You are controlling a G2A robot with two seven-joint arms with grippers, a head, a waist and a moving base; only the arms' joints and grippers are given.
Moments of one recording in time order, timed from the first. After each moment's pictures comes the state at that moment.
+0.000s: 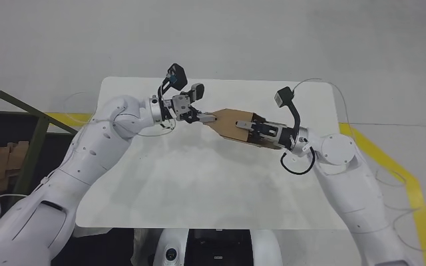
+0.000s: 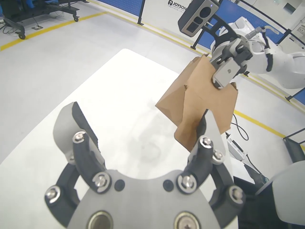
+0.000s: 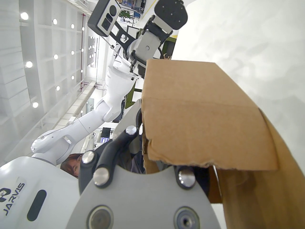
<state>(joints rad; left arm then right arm) 0.75 -0.95 -0.82 -1.30 0.51 -0.83 -0.26 -1.11 -1.14 1.18 -1.61 0.27 -0.16 0.93</state>
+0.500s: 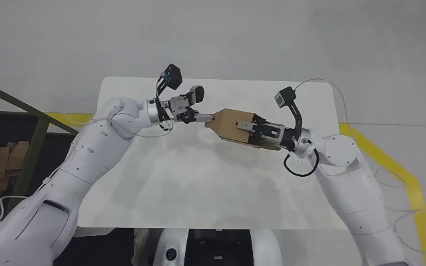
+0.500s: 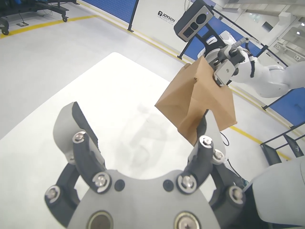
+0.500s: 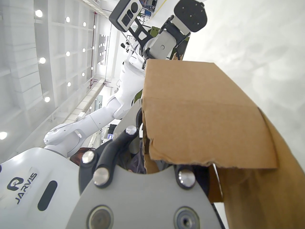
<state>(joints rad) 0.75 -0.96 -0.84 -1.24 0.35 -0.91 -0.33 -1.11 -1.14 1.19 -1.61 0.34 -0.19 0.95</state>
